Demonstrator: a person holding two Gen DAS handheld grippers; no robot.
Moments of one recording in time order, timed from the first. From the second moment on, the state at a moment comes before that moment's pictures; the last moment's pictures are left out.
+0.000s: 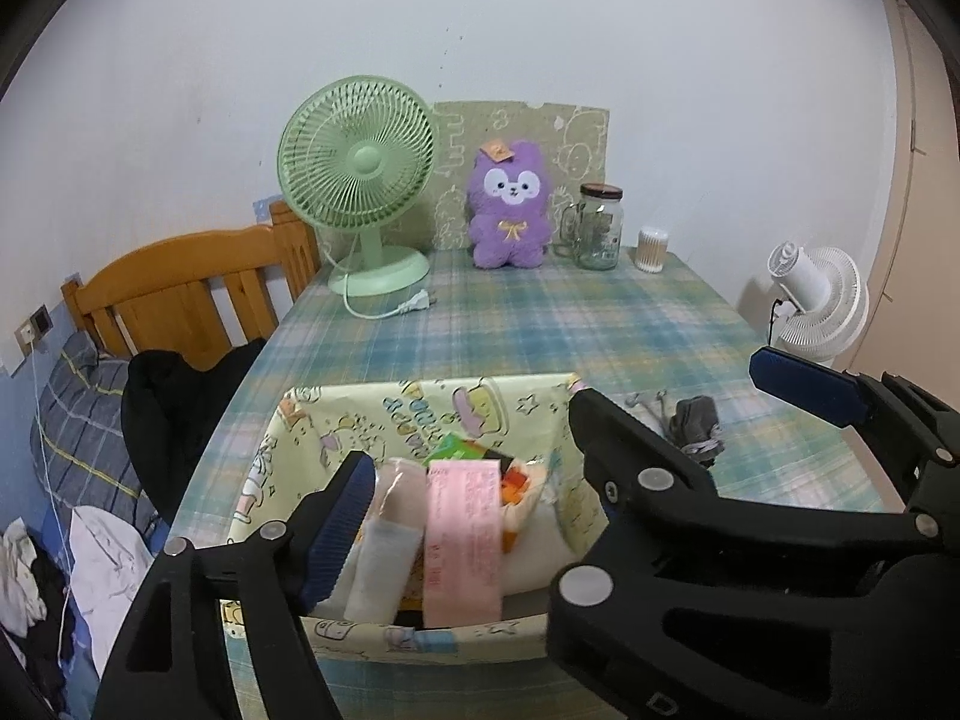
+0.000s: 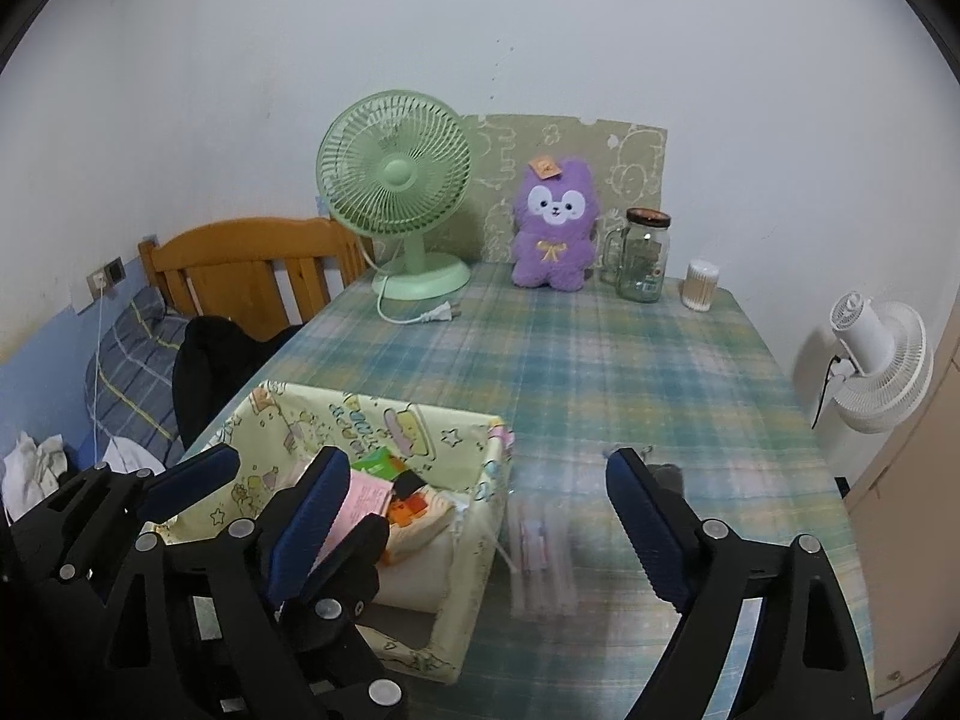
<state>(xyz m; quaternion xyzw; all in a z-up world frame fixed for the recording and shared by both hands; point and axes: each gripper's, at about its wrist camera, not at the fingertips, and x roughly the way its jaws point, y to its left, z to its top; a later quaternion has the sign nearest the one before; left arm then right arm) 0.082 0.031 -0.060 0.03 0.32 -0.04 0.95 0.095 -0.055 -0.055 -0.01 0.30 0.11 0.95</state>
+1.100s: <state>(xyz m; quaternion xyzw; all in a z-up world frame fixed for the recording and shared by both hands) 0.072 -0.052 -0.042 0.02 0.29 -0.05 0.96 0.081 -0.145 -0.034 0.02 0.25 0.08 0.96</state>
